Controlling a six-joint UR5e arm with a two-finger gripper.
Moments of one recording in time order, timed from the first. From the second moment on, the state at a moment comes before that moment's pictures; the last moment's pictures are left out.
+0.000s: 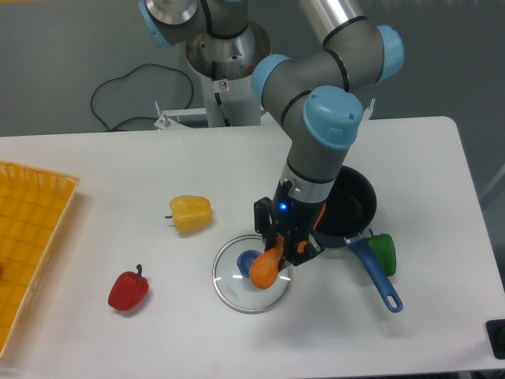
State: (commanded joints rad) arm 2.55 -1.93 -1.54 -1.06 1.19 1.31
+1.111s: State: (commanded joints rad) arm 2.65 -1.91 -1.63 -1.06 1.10 1.47
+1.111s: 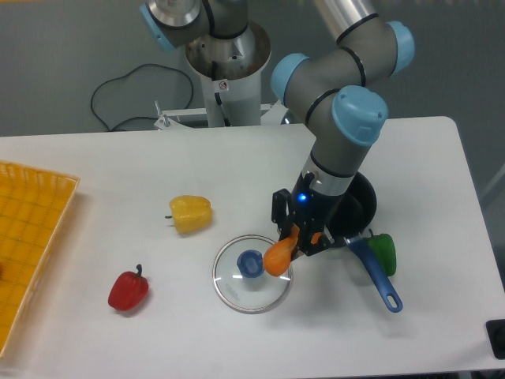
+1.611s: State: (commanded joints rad) arm 2.67 -1.90 -1.68 -1.06 1.09 1.55
